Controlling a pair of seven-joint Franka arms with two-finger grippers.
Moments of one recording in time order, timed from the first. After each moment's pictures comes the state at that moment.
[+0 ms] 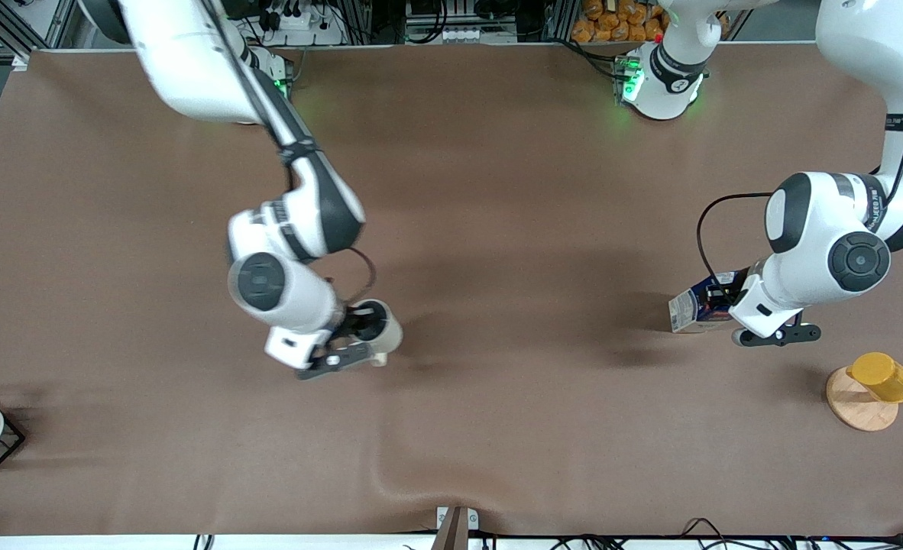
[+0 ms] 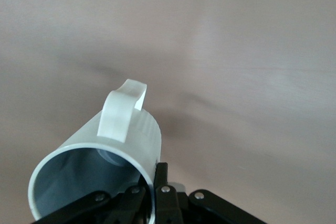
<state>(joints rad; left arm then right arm) 0.06 0.36 -0.13 -1.84 0.10 2.04 -0.19 0.55 0.74 -0.10 -1.31 0.18 2.04 0.06</state>
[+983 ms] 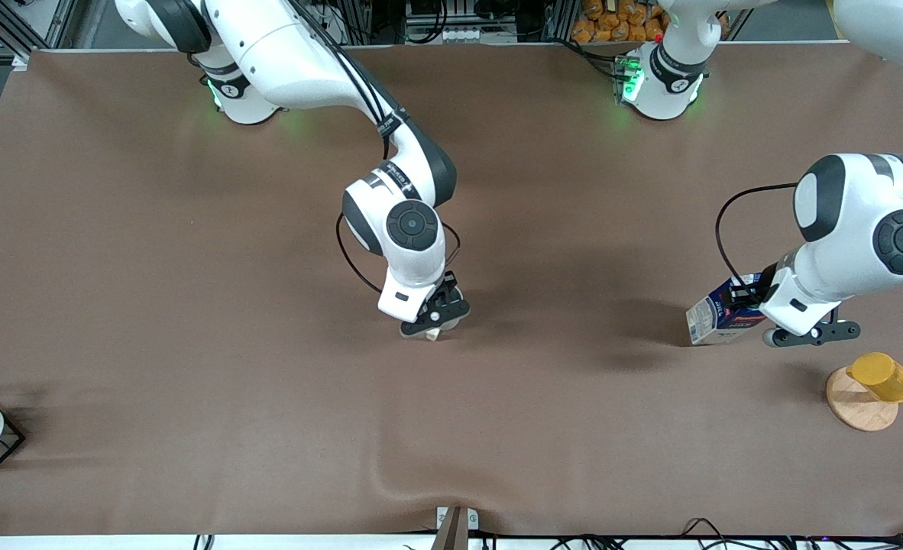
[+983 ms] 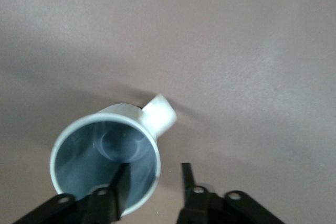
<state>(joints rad) 0.08 0.31 -0.13 -1.79 0.09 2.01 -0.19 0.75 0.80 -0.11 -1.26 0.03 2.05 0.29</state>
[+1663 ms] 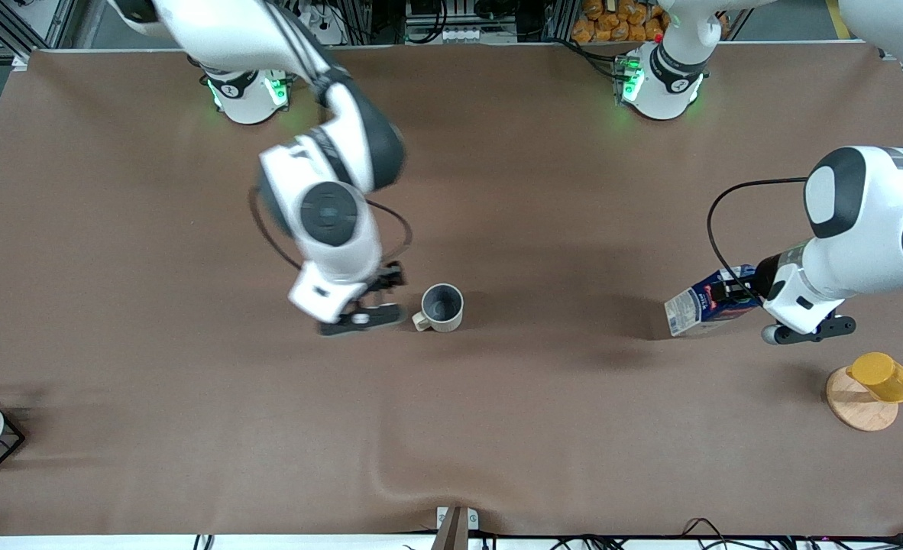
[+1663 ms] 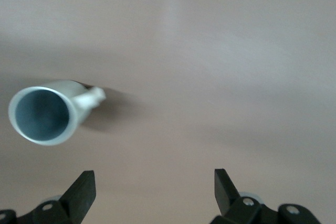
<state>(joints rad) 0.09 0.30 -0.17 -1.73 -0.05 1.89 -0.23 0.60 0.58 -0.14 -1.21 0.03 1.64 0.30</state>
